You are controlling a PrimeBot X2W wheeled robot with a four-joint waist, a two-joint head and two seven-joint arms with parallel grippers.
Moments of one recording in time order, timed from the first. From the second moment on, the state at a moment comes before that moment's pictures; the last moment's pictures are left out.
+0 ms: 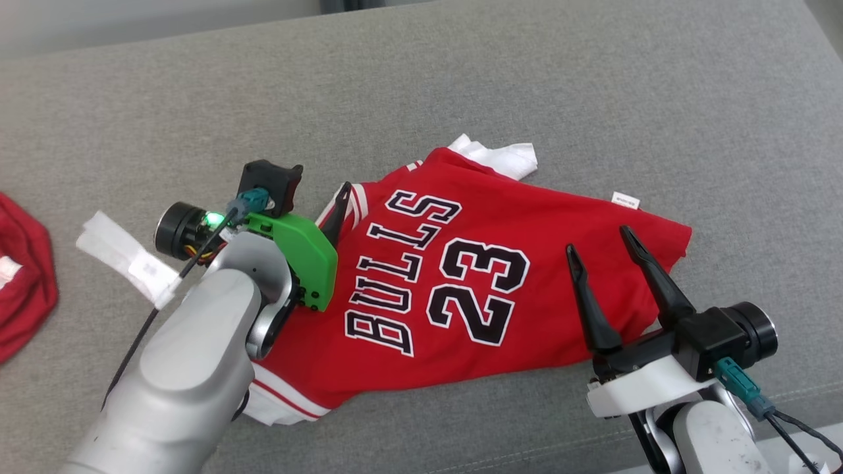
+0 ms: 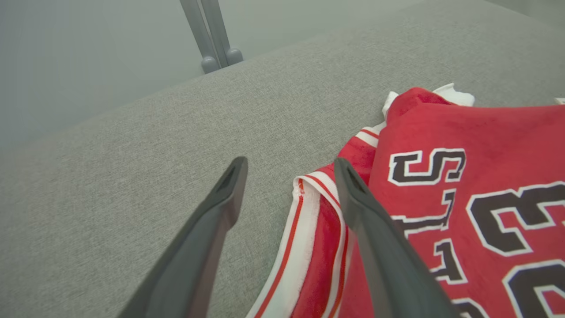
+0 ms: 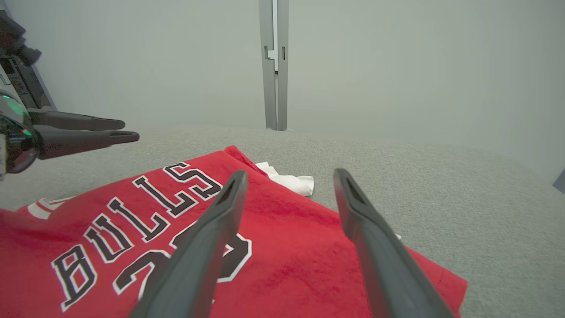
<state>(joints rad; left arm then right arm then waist) -0.70 0.26 -0.70 0.52 -0.53 0.02 0.09 -0.10 -0.05 0.14 0.03 0.01 0.13 -0.26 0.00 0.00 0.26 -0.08</state>
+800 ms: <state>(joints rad) -1.00 0.22 -0.79 0.91 -0.47 -0.11 -0.14 -0.13 -0.05 0.13 0.02 0.02 0.13 -0.26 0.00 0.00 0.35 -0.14</state>
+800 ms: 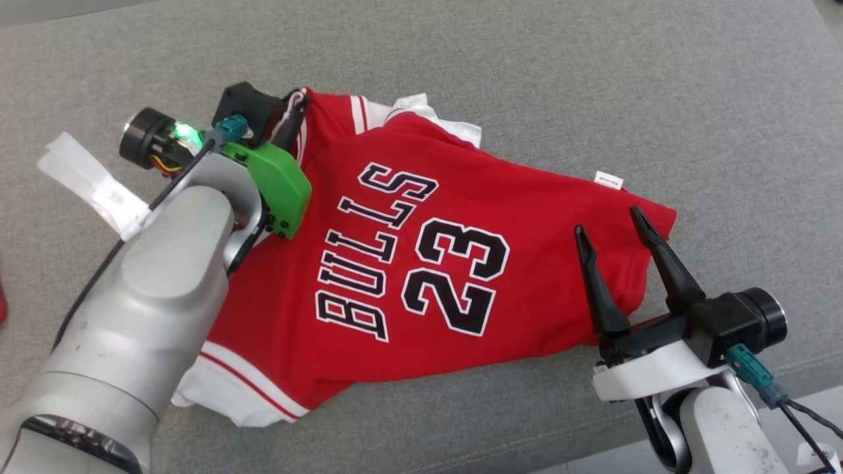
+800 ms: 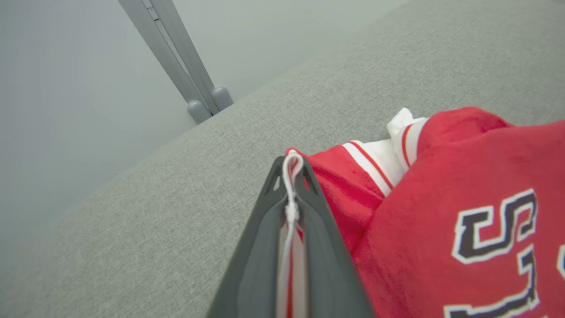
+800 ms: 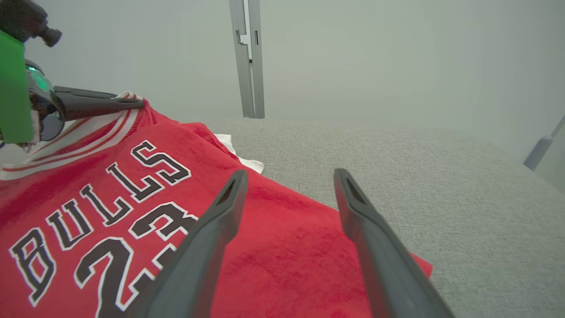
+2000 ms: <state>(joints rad) -0.38 0.43 -1.04 0.06 -0.50 0.03 -0.06 -0.06 -0.05 0.10 0.04 0.03 0.13 -0.26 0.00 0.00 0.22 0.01</state>
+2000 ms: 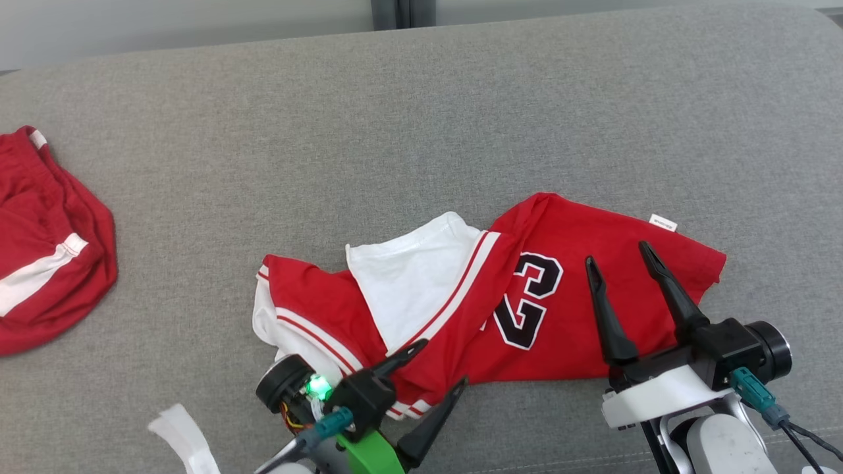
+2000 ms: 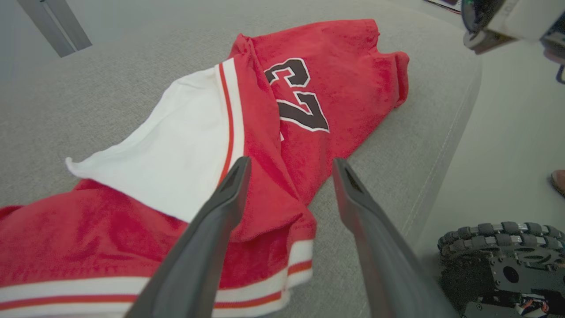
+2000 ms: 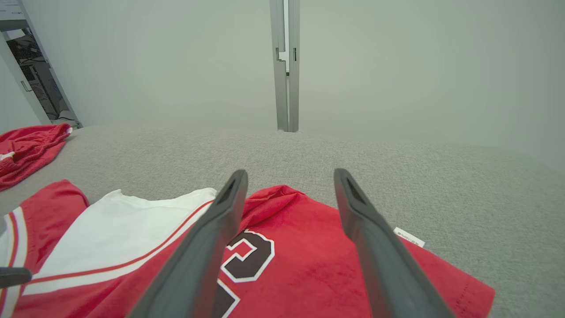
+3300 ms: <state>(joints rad) -0.73 0.33 -0.90 0.52 -0.73 0.03 0.38 -0.10 -0.05 0.11 0.03 0.03 0.13 -0.26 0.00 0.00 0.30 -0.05</state>
